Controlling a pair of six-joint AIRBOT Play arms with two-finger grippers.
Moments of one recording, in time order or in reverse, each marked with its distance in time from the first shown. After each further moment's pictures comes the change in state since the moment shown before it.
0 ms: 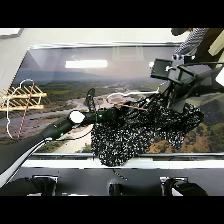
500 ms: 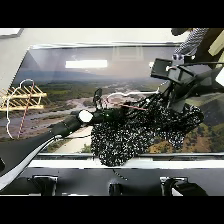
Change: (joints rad) left arm -0.049 -0.097 0.089 -0.019 0.024 0.000; right arm 0.000 0.000 0.000 0.000 0.002 0.011
